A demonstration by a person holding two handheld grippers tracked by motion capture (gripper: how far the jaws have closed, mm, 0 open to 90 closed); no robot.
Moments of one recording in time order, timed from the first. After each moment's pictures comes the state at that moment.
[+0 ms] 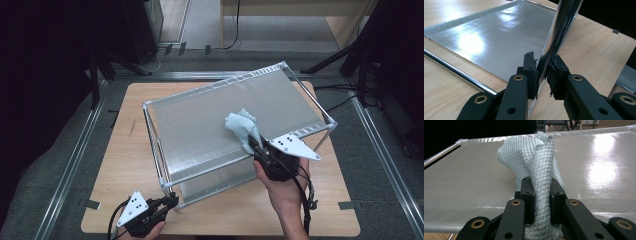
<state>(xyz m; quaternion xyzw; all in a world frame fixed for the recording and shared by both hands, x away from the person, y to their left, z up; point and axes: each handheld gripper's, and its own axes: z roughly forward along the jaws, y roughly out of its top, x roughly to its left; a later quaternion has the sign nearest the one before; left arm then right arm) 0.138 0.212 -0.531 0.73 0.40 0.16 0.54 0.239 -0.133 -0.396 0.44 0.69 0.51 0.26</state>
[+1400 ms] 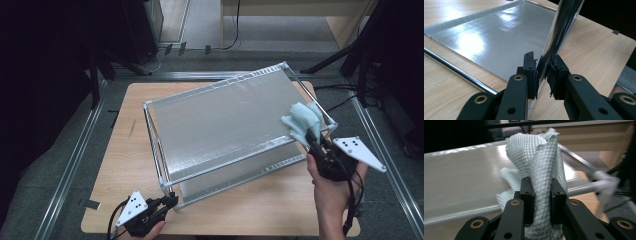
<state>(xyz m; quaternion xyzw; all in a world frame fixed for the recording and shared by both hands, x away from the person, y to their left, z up) 0.138 0.214 -0.532 0.72 0.40 0.16 0.54 0.240 -0.238 -0.401 0.53 0.60 0.50 0.35</state>
